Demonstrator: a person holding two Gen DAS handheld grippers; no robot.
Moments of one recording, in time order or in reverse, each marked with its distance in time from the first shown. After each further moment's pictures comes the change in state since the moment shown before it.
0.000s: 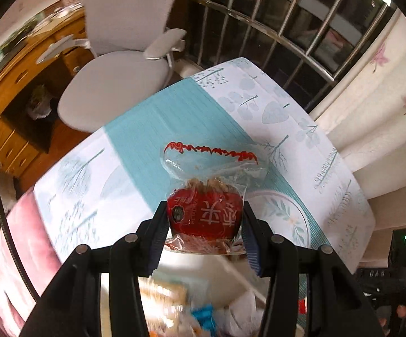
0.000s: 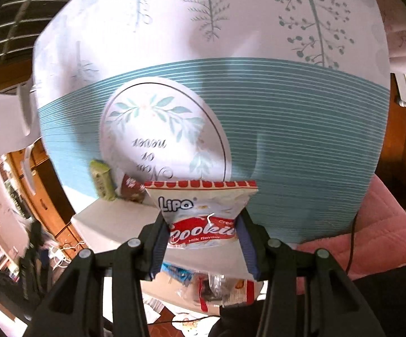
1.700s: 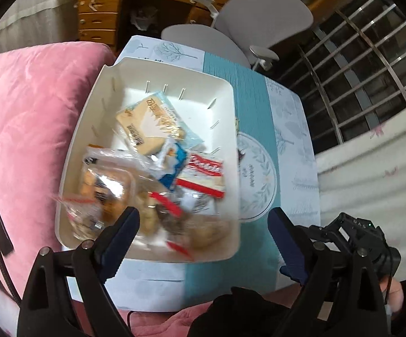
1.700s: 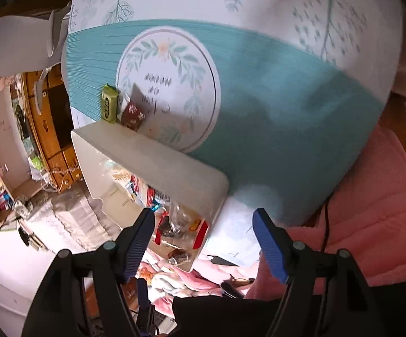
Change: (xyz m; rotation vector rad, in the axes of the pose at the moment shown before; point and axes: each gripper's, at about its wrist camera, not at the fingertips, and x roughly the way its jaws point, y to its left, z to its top) left arm -0.085 -0.052 -0.244 -0.761 -0.158 0.004; right arm -0.035 -0.020 0.008 -0.338 0.238 -0.024
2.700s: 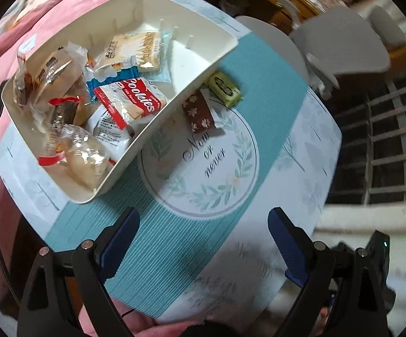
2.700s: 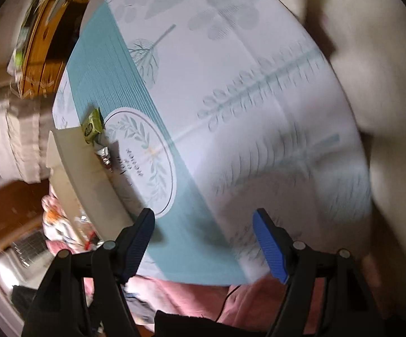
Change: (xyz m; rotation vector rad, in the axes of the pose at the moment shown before) left arm 0.111 -0.141 -0.035 -0.529 -0.035 0.198; right arm -0.058 0.075 0.179 -0.656 0.085 -0.369
